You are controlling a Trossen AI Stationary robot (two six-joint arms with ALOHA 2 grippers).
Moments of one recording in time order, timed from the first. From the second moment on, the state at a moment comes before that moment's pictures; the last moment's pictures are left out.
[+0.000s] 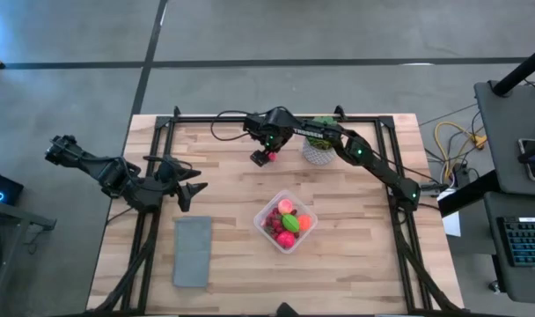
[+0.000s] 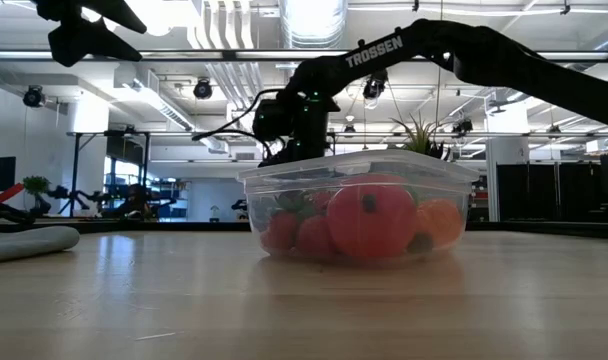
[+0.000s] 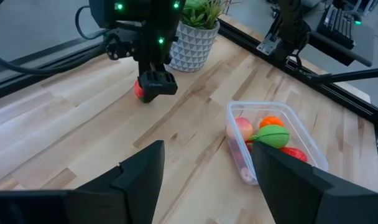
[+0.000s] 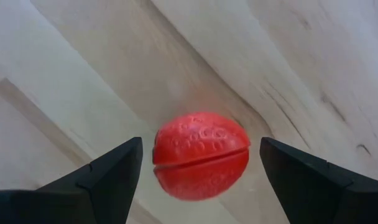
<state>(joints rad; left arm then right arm) -0.45 0.67 0.78 -0.74 -0.74 -0.83 -0.39 2.54 2.35 -1.24 -0.03 0.31</state>
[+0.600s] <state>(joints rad) -0.45 0.67 0.78 -0.74 -0.74 -0.83 -0.39 2.54 2.35 -1.22 -0.02 0.31</state>
